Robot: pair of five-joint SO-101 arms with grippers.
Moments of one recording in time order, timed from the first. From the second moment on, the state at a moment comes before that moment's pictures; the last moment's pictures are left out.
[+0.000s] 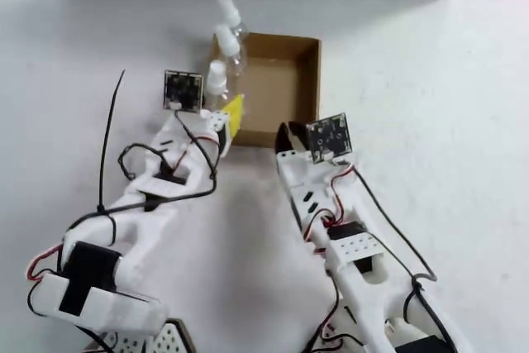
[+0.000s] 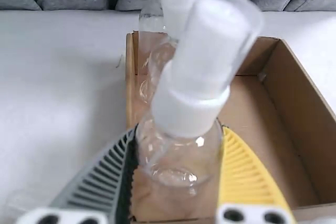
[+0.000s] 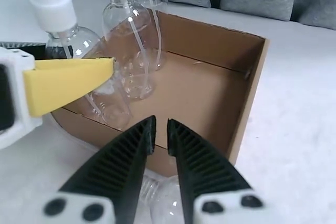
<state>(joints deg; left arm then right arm) 9.5 -1.3 58.8 -25.5 9.6 -18.5 -32.7 79.6 -20.3 2.4</state>
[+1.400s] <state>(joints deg) 10.1 -0.7 60.2 -25.5 9.6 -18.5 -32.7 79.6 -20.3 2.4</state>
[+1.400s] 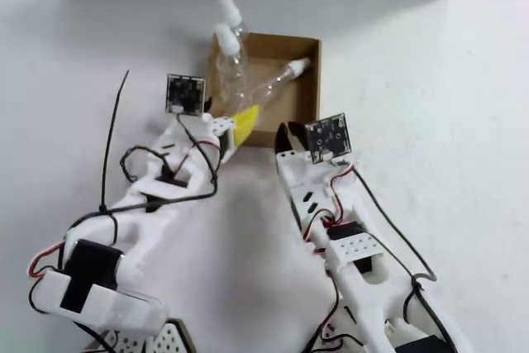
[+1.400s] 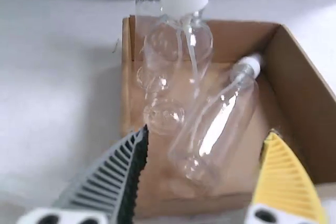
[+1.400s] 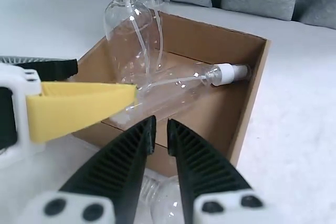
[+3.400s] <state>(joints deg) -8.2 -35.3 83.5 -0.6 10.1 -12.7 -32.6 36.4 42.0 -3.4</state>
